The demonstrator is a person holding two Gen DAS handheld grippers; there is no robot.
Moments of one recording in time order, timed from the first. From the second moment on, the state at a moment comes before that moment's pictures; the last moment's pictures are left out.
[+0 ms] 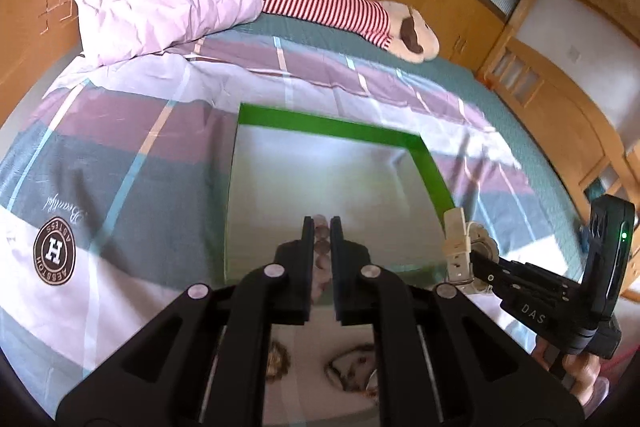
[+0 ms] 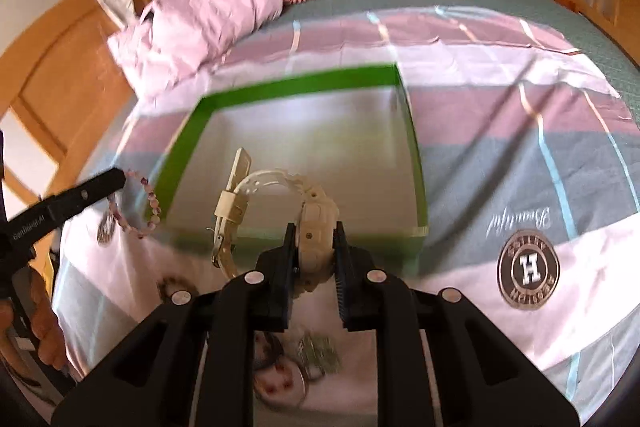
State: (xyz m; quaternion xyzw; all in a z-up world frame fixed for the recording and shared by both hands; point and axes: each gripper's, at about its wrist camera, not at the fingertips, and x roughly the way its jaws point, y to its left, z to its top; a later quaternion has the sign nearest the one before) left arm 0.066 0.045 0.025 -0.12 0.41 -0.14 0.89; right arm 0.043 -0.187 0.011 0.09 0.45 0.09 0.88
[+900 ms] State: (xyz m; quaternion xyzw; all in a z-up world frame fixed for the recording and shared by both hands) left arm 0.054 0.057 -0.017 -0.06 0.49 -0.10 0.86; right arm 0.018 -0.140 -0.059 0.04 0.60 0.15 0.79
